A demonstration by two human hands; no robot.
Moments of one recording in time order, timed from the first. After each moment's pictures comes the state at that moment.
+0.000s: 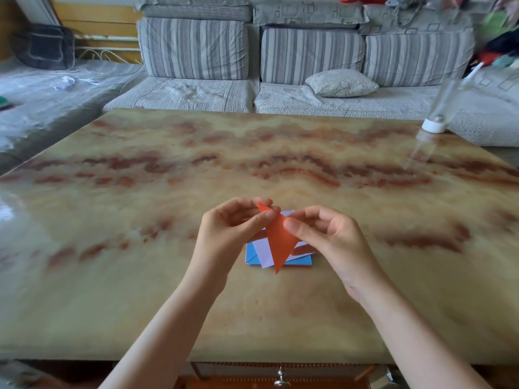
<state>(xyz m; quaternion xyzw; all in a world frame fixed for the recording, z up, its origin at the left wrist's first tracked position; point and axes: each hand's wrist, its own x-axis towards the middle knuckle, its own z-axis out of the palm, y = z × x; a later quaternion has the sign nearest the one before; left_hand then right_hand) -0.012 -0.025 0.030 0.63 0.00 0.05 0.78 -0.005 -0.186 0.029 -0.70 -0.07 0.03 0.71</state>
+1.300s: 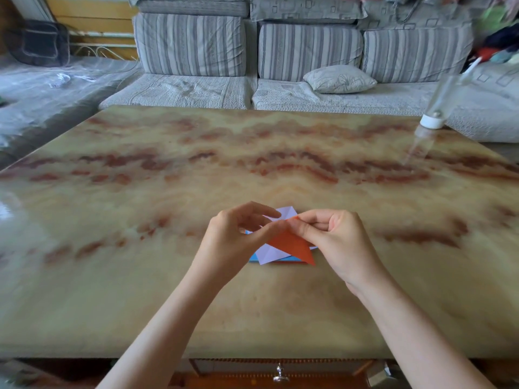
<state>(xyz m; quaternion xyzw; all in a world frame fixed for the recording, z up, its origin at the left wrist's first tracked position) -0.010 -0.026 0.021 0.82 -0.05 0.08 0.57 -0.001 -0.191 0.022 -0.75 -0.07 0.01 0.66</state>
